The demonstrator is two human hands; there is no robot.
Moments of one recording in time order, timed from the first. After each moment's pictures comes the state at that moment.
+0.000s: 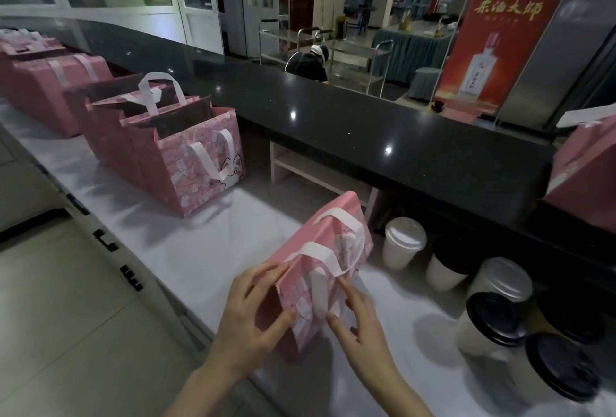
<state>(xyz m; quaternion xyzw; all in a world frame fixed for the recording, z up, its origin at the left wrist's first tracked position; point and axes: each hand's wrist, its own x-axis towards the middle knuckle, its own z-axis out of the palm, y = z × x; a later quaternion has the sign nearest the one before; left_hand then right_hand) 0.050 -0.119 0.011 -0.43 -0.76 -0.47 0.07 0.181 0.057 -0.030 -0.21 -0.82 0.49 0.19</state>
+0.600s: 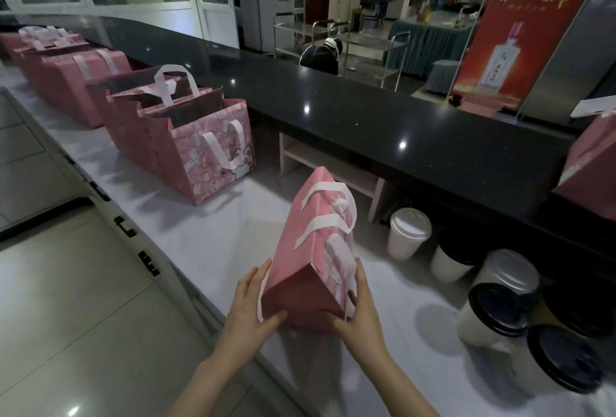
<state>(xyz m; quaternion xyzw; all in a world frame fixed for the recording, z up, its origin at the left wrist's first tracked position) 0.055 -0.128 -0.043 -0.31 -0.83 -0.46 -0.05 0.175 0.058 -0.041 -0.23 -0.78 0.56 0.18</state>
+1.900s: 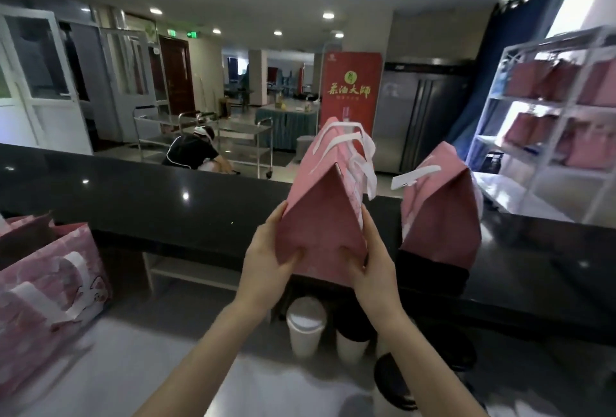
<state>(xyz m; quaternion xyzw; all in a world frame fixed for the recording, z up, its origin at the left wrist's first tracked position) 0.030 0.135 0.167 -0.52 -0.59 -0.62 -0.05 0.193 0.214 0.172 -0.25 -0.73 0.39 0.51</state>
